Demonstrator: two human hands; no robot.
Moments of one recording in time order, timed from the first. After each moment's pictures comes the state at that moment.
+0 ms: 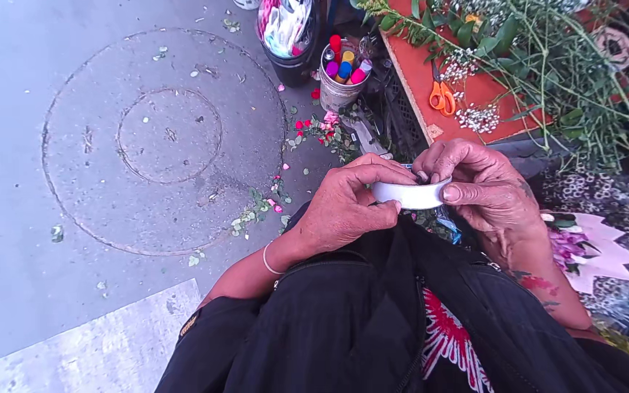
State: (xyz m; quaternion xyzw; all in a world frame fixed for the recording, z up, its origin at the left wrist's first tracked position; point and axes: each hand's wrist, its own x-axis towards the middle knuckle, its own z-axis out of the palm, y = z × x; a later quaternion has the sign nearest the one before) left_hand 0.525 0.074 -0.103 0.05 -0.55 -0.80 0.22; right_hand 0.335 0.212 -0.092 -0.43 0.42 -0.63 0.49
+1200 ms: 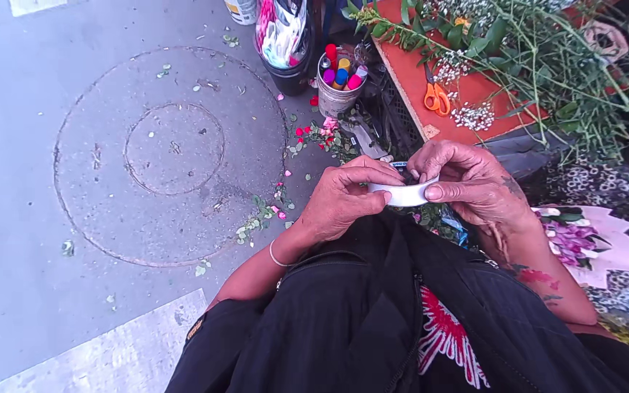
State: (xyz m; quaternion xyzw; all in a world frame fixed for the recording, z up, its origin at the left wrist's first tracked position) left_hand 0.519 0.066 -0.125 0.02 -0.51 -0.83 0.21; right_hand 0.335 0.212 -0.098 -0.45 0.46 -0.61 0.46
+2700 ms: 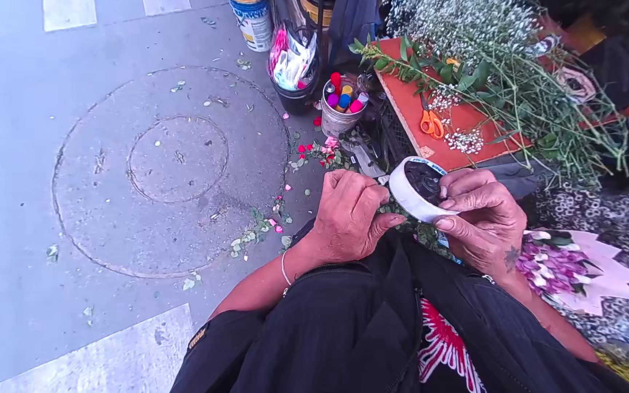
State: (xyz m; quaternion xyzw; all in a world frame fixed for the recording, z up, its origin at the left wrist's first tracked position) left_hand 0.525 0.080 -0.131 0.04 -0.83 -0.24 0.50; right_hand 0.371 0.232 -0.105 -0.54 0.48 -0.68 0.14
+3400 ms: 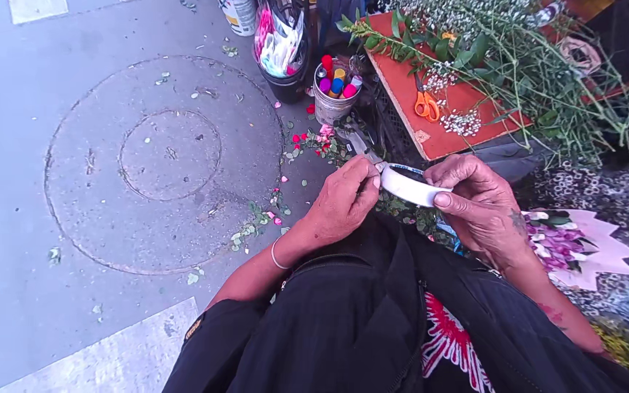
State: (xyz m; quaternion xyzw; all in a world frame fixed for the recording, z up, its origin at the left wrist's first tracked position) left_hand 0.513 0.071 -0.132 0.02 -0.81 -0.50 0.30; right_hand 0.357 0.245 -0.101 -0.42 0.51 -0.67 0.33
